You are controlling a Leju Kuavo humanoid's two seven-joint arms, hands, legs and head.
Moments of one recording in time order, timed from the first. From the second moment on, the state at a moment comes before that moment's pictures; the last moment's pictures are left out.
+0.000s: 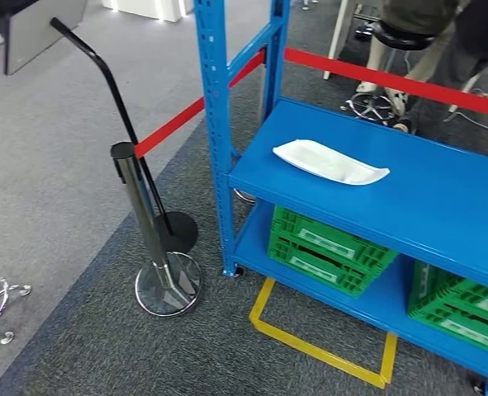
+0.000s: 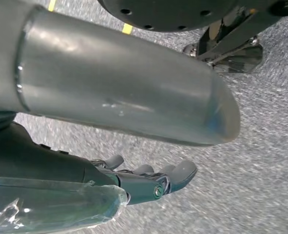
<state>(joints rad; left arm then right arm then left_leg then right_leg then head) 0.06 -0.27 1.08 -0.43 -1.13 0.10 -0.43 0.31 0.36 -0.66 -0.92 0.79 0.07 0.07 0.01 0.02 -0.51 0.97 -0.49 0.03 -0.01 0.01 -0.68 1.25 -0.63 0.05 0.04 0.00</state>
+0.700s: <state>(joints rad) 0.03 -0.24 1.09 -0.34 -1.13 0.14 -0.46 0.29 0.36 -0.70 -0.92 0.83 0.09 0.05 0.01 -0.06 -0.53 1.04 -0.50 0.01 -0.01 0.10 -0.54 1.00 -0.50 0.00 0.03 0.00</state>
